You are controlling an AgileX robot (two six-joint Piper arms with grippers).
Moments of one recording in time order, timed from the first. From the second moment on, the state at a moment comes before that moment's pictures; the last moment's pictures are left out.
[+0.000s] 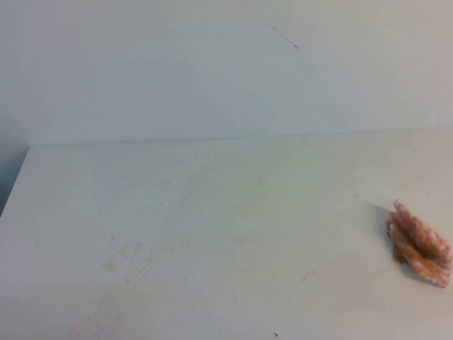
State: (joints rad) right arm 0.13 0.35 -0.31 0.15 0.55 -0.27; left arm -0.05 -0.03 0.03 0.06 0.28 -0.27
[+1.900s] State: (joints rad) right arm 0.03 -0.01 0.01 0.01 0.48 -0.31; left arm -0.05 -0.03 0.03 0.06 0.28 -0.27
